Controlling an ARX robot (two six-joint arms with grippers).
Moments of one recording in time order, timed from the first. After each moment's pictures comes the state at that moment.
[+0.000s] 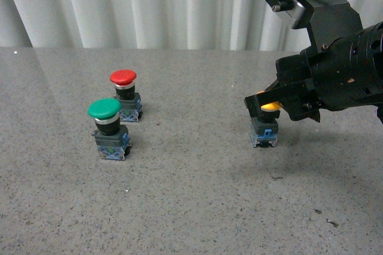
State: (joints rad) left arm 0.00 0.01 0.01 0.00 0.00 -0.01; right arm 0.37 1.69 0.94 0.11 -0.09 -0.07
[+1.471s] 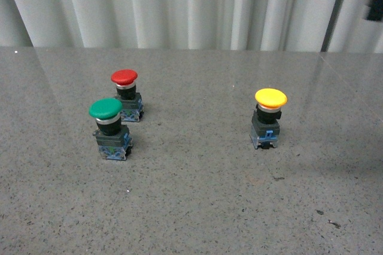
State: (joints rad) left arm 0.00 0.01 0.01 0.00 0.00 -0.01; right arm 0.27 1.36 0.53 0.78 0.22 0.05
